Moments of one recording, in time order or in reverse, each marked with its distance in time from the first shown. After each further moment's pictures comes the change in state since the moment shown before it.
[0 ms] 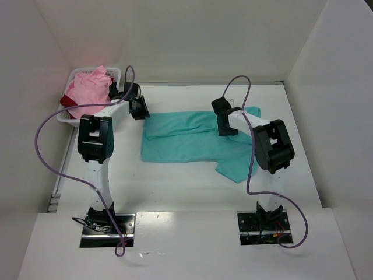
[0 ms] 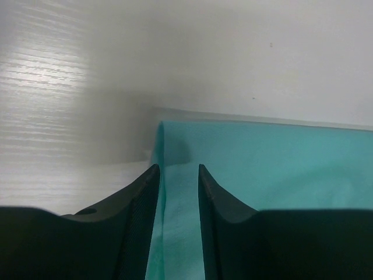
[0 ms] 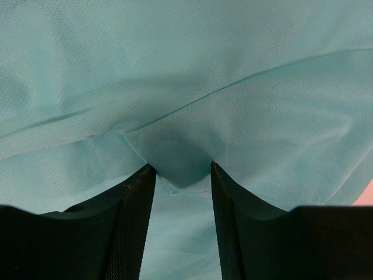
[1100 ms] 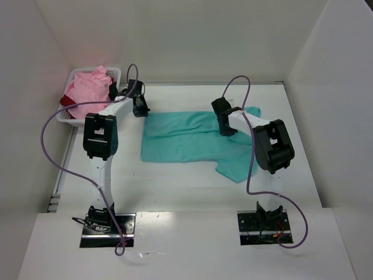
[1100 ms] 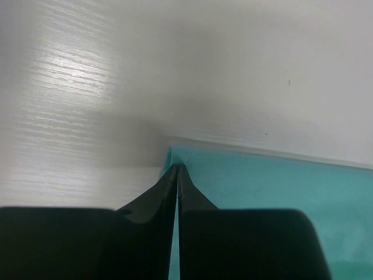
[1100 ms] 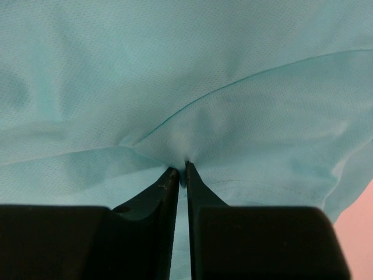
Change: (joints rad) left arm -0.016 0.090 0.142 -0.075 -0.108 -0.026; right arm 0.000 0.000 0.000 -0.003 0.000 -0.007
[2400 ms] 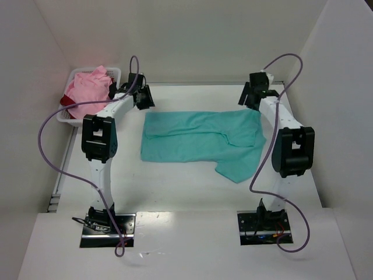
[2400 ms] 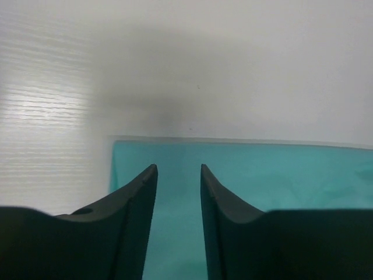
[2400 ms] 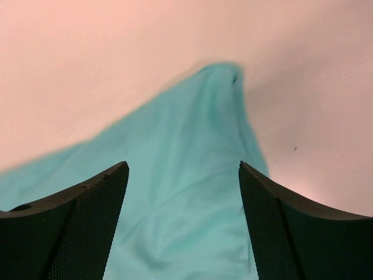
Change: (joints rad) left arm -0.025 -0.058 0.032 0.038 0.085 0.039; right arm -0.272 -0.129 0.167 0.043 -0.119 0.088
